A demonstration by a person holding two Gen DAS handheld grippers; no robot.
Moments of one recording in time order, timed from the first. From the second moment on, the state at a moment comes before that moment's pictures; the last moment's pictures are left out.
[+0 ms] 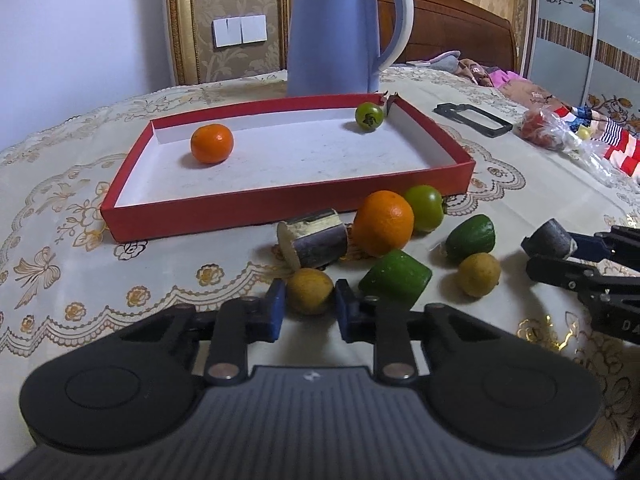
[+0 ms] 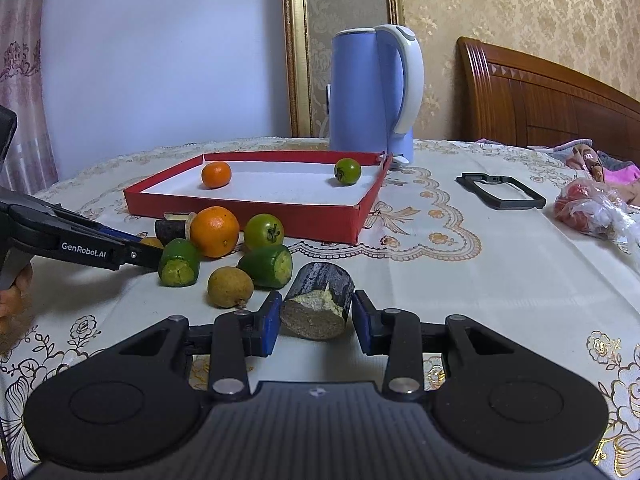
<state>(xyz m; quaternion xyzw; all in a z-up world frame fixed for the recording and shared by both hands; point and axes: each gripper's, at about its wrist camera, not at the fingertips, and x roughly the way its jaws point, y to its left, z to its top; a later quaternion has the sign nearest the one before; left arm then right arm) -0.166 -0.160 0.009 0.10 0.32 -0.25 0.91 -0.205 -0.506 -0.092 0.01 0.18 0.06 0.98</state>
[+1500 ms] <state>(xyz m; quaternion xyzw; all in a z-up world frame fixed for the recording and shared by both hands) -0.038 -0.165 0.027 0.07 0.27 -0.15 0.95 -0.199 -0.505 -0.093 0.00 0.20 0.07 0.98</state>
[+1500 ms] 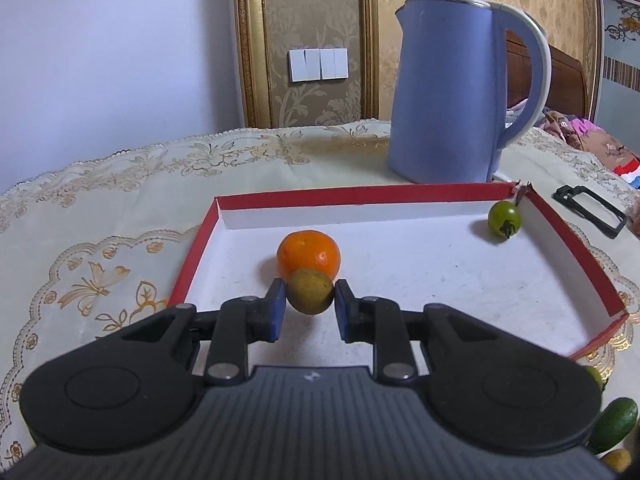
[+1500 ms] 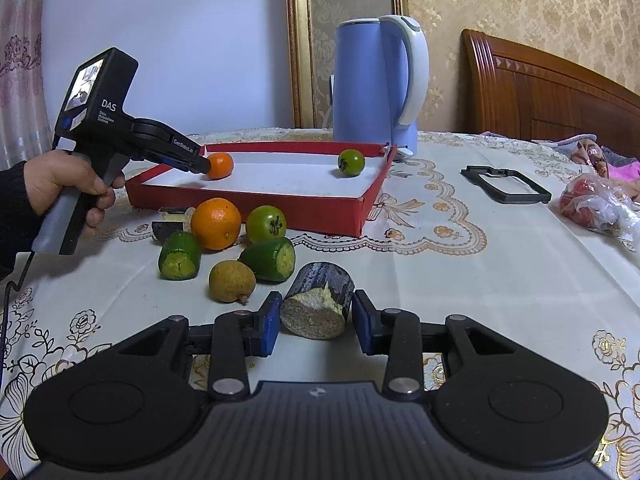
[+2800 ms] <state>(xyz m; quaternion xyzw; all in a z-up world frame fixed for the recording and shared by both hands) -0.040 -0.163 0.018 0.06 0.26 -0.15 0.95 -0.199 -0.505 -0.094 0.00 0.20 0.07 0.98</state>
